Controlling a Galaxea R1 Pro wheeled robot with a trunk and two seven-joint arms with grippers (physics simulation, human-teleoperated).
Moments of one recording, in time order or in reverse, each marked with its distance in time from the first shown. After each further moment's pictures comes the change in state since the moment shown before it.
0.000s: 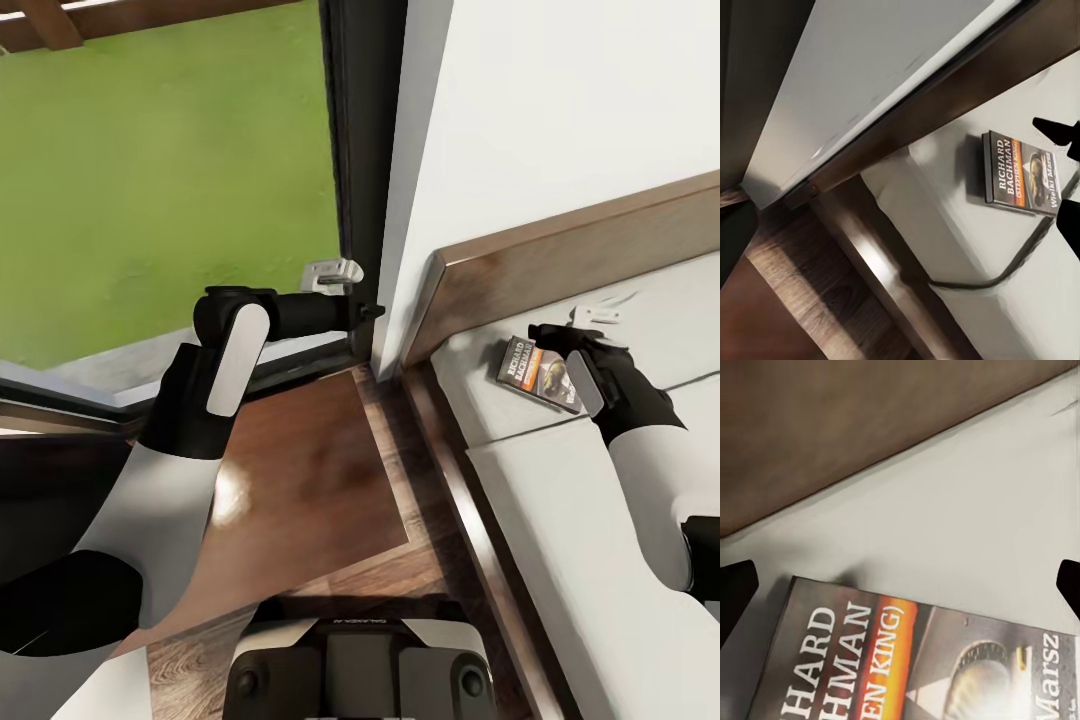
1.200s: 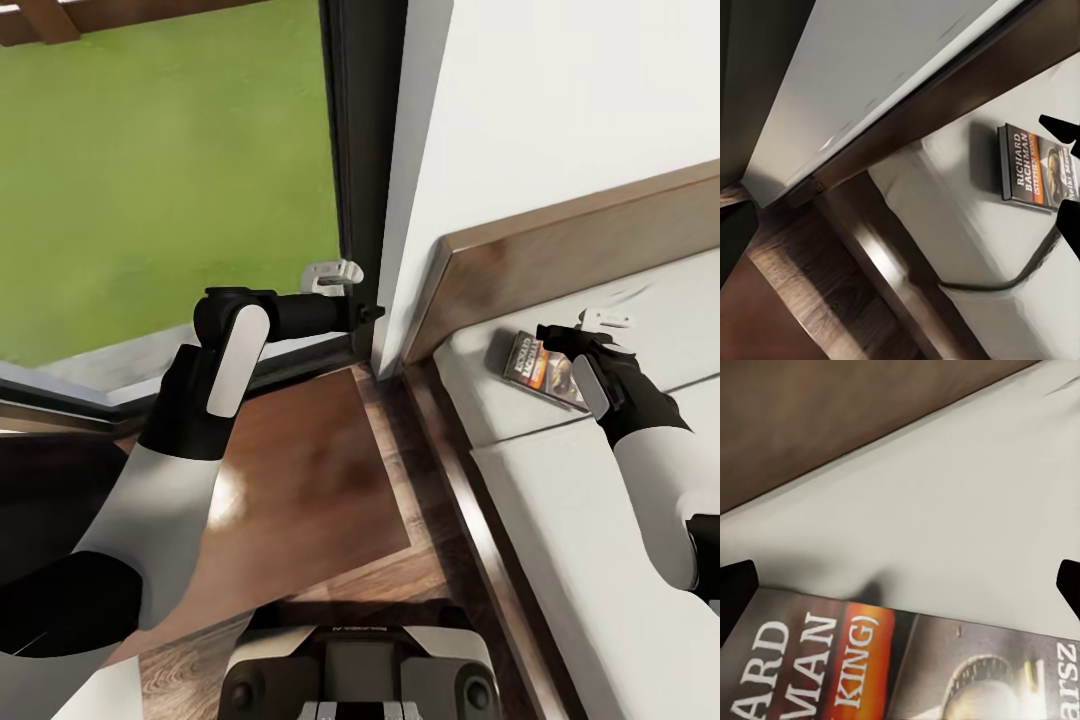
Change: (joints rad) left arm 0.003 0.000 0.000 0.000 0.000 0.000 -0.001; right arm -0.002 -0.014 -0.021 0.043 -0.005 -0.071 0.000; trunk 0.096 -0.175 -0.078
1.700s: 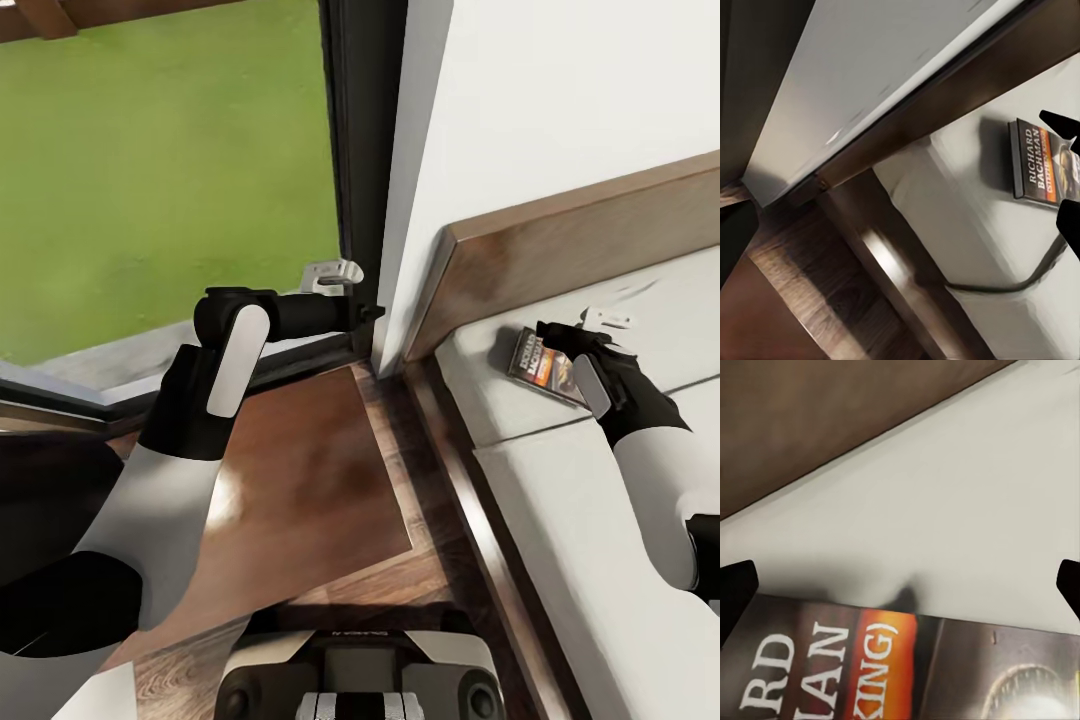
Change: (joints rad) left arm 0.000 0.000 0.000 0.000 0.000 0.000 0.000; right arm 0.000 0.000 0.000 0.004 -0.063 -0.033 0.000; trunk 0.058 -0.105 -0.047
